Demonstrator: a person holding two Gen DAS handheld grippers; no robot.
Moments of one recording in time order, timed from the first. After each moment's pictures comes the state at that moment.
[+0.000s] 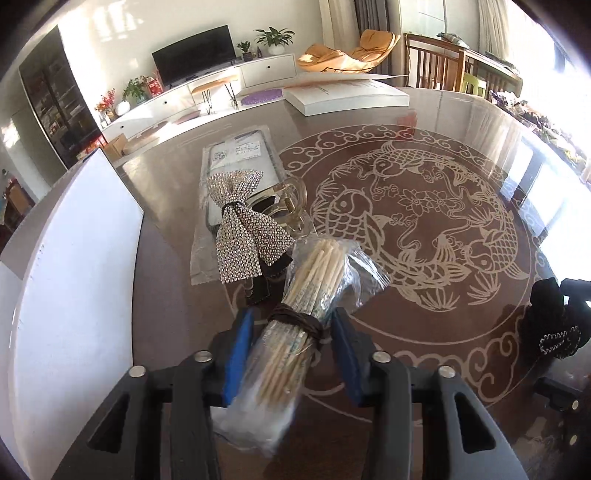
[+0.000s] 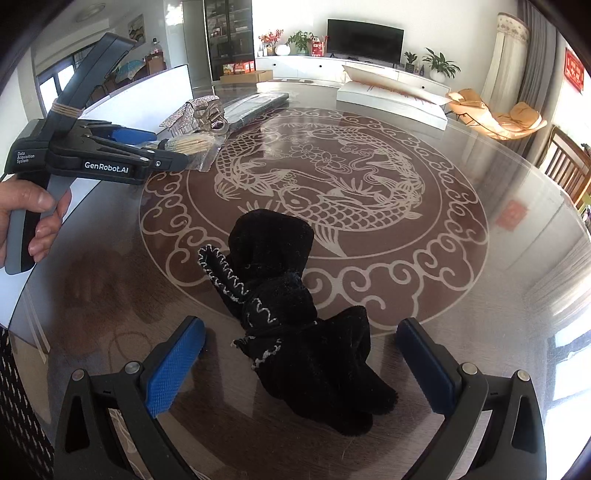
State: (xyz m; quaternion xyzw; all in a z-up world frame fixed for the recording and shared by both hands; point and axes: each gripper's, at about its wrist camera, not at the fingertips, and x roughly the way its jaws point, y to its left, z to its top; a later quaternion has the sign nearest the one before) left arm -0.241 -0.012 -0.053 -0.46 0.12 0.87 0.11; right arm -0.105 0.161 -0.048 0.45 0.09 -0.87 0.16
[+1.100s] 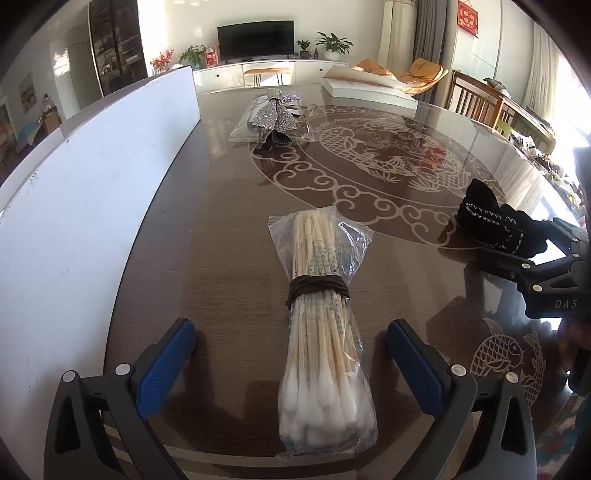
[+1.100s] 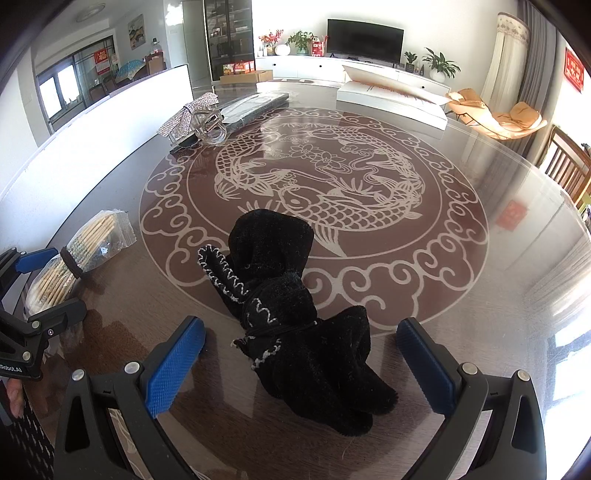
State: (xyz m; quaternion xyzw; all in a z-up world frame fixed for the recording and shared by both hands) left arm -0.093 -0.035 -0.074 -0.45 0.02 0.89 0.03; right arm -0.105 0.161 -0.048 0.45 0.09 -0.87 0.16
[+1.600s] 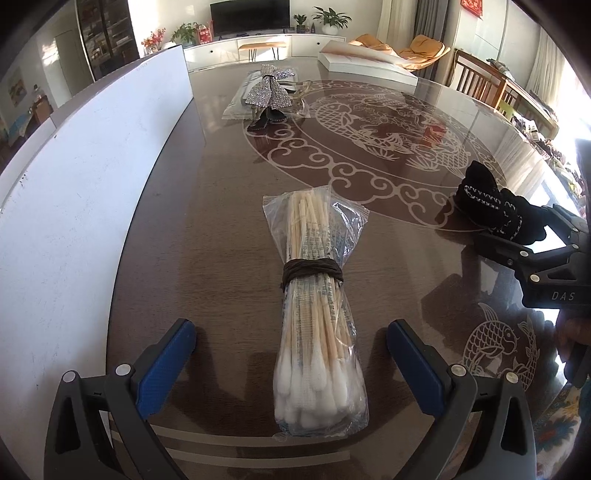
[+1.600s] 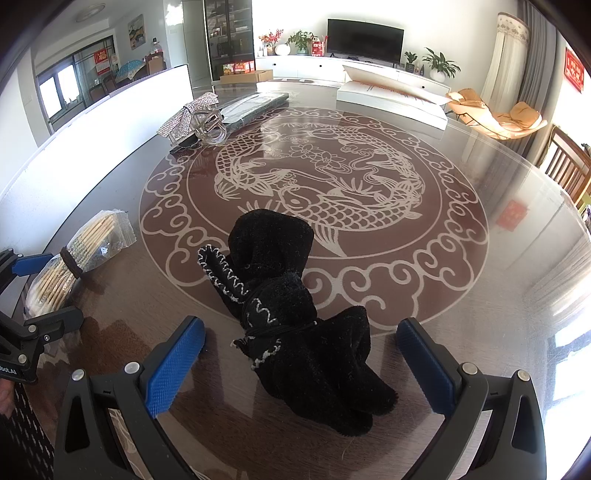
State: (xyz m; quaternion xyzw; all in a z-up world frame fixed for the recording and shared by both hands) left arm -0.099 -0.032 -0.072 -0.51 0.03 0.86 0.04; right arm -0.112 0.159 -0.047 0.47 0.10 -0.86 0.17
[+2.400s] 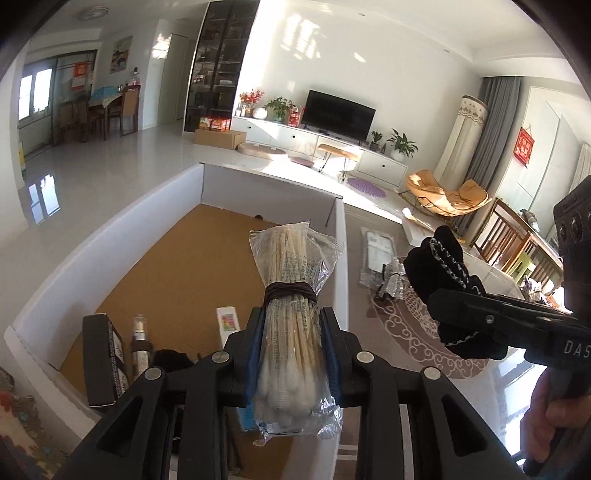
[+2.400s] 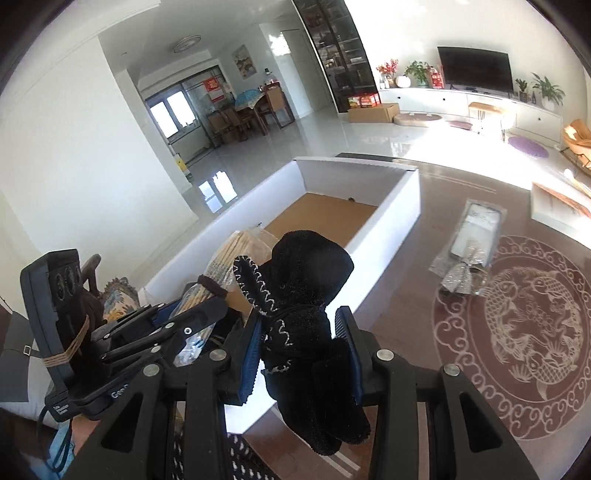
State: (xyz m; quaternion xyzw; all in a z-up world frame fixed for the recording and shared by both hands) left arm -0.022 -0.242 0.068 -0.34 -0.14 0.93 -0.07; right arm -0.079 -0.083 0.118 0.41 -0.01 -0.81 0.43
